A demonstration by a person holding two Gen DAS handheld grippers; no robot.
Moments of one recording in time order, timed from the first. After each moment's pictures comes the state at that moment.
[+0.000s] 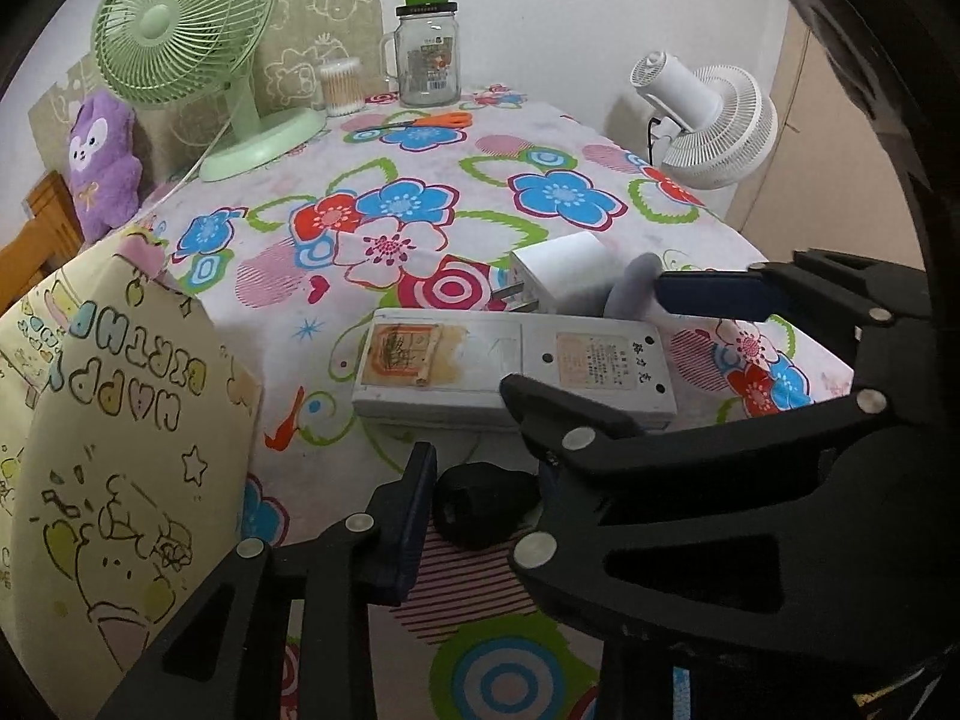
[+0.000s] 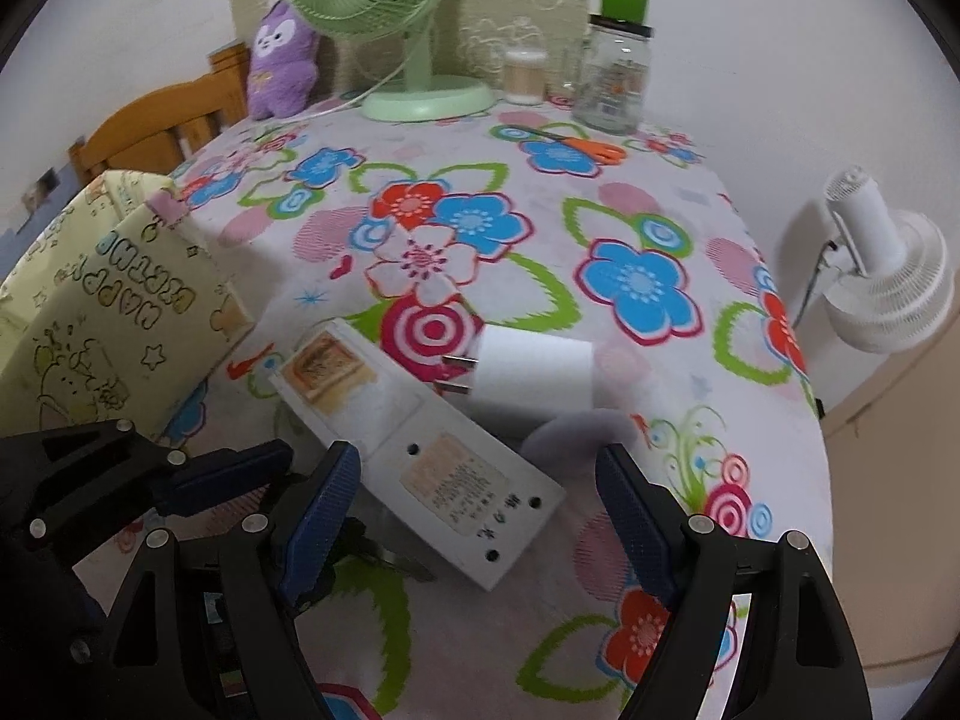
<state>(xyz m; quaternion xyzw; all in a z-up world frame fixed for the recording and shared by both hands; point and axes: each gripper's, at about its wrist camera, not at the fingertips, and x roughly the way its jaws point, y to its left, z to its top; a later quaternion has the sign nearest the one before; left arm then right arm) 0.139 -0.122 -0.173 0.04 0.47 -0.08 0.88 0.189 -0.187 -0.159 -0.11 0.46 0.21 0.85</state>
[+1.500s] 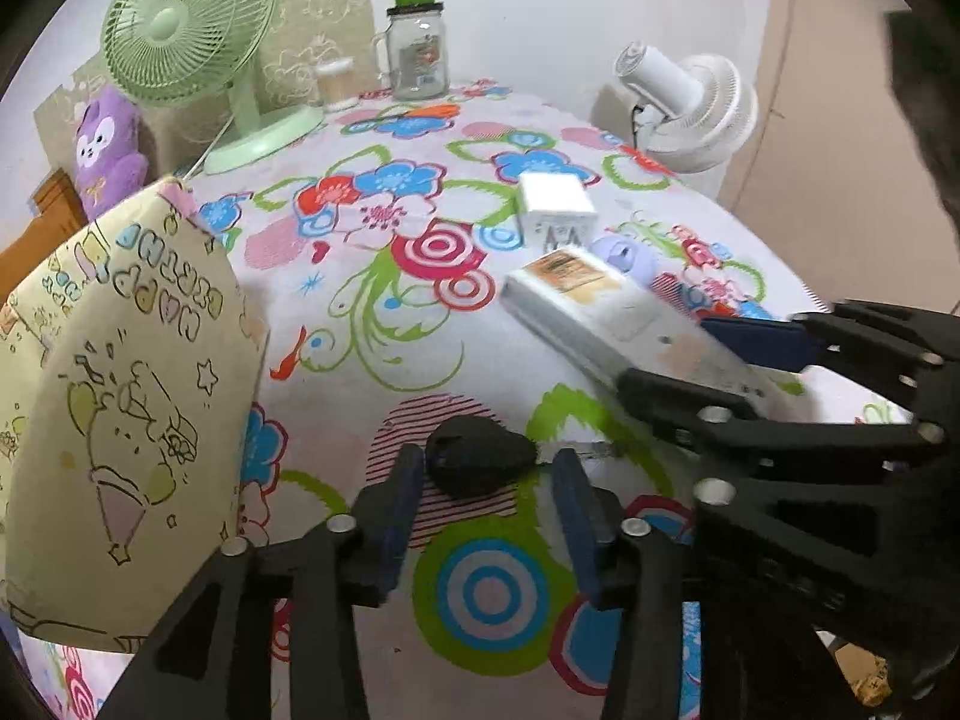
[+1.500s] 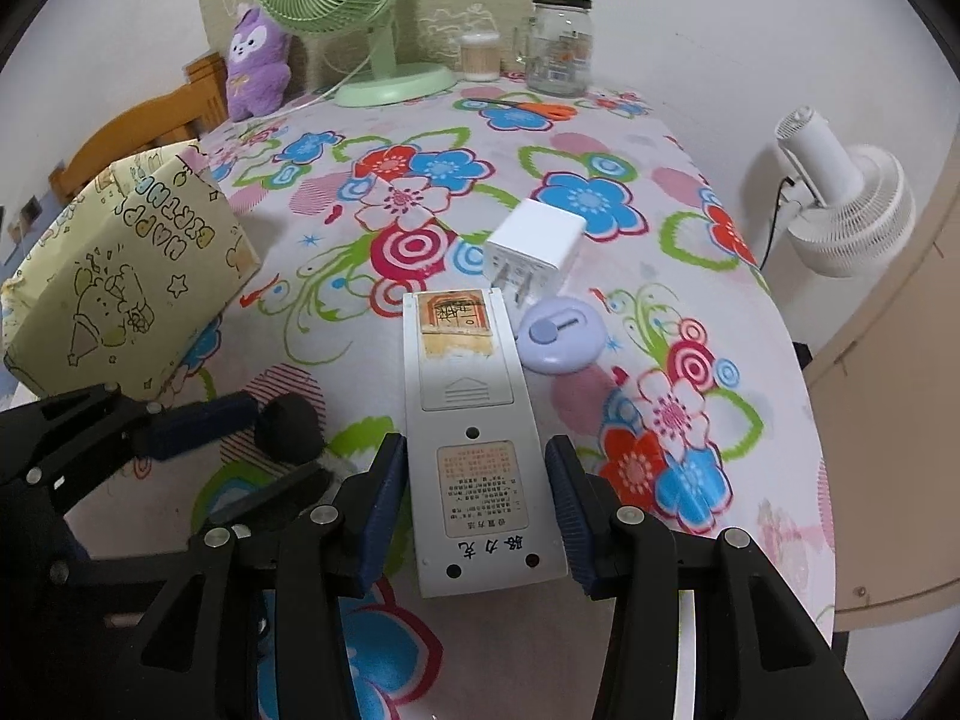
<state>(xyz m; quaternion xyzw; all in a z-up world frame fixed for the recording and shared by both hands) 0.103 -0.122 -0.172 0.05 0.47 -0.09 0.88 0.135 -0.218 -0.161 -0.07 0.48 0.16 0.86</state>
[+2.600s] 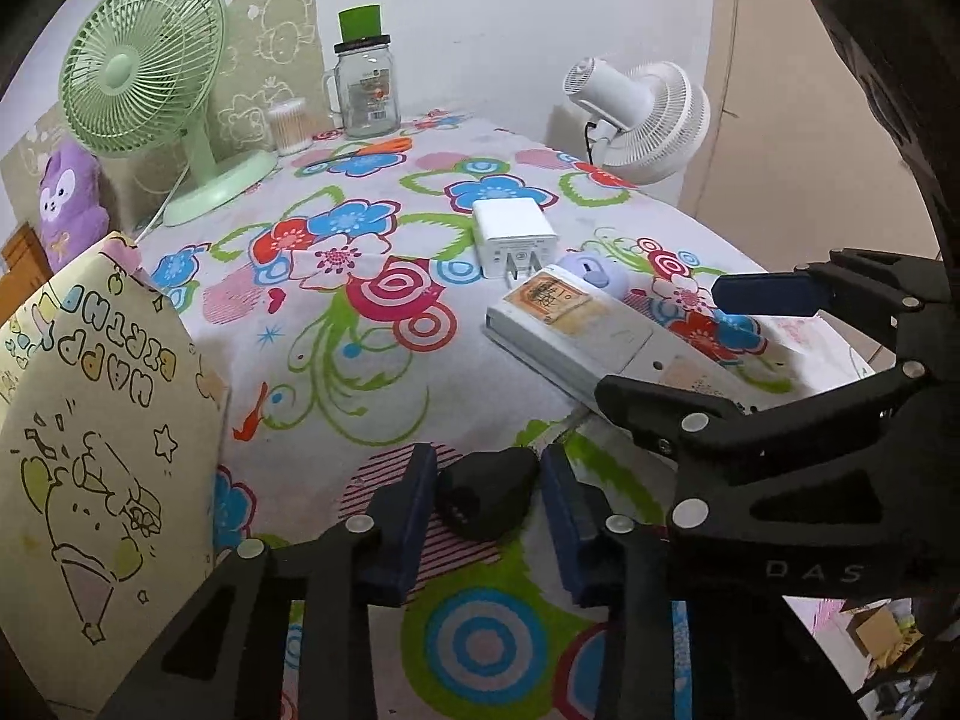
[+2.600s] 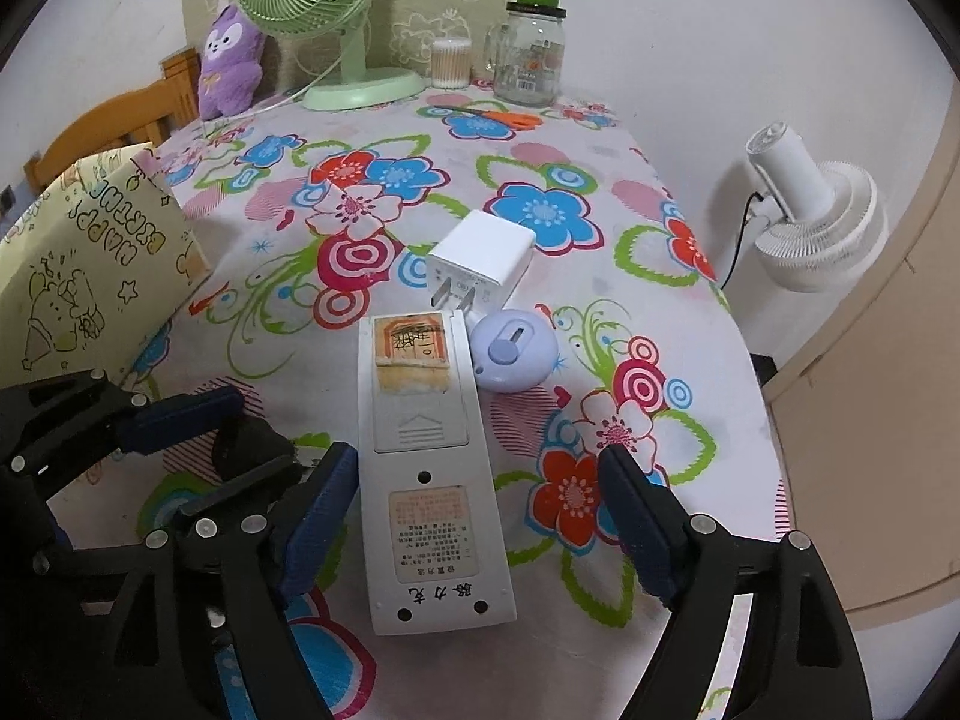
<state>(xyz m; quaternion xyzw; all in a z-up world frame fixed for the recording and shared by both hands) 0.110 -0.127 -0.175 0.08 0.43 -0.15 0.89 0.146 -0.226 -0.163 -0.10 0.46 0.12 0.87</state>
